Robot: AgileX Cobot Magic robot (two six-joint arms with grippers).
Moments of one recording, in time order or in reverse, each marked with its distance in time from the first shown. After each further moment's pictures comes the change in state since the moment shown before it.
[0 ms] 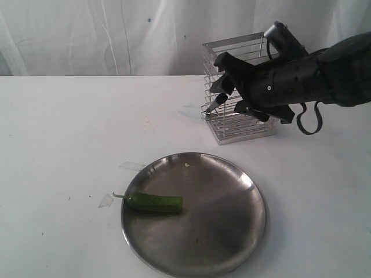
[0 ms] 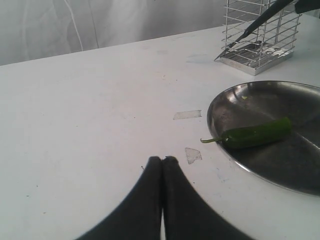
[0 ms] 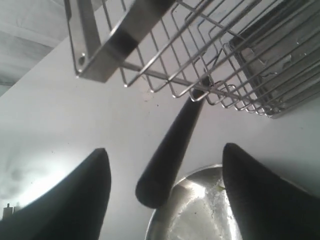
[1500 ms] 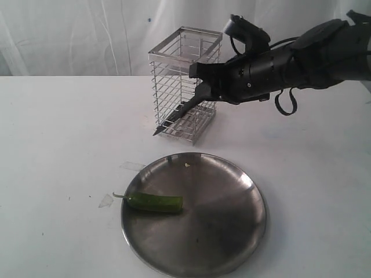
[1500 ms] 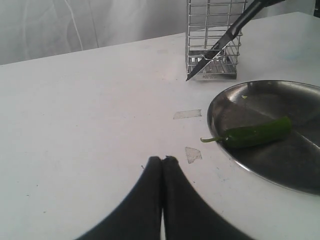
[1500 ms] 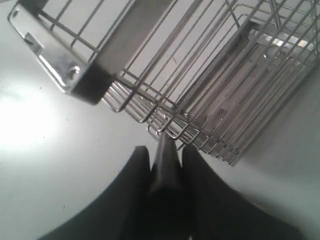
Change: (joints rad) left arm 0.000 0.000 0.000 0.000 0.002 0.002; right arm 0.018 0.118 -0.176 -0.061 0.144 -0.318
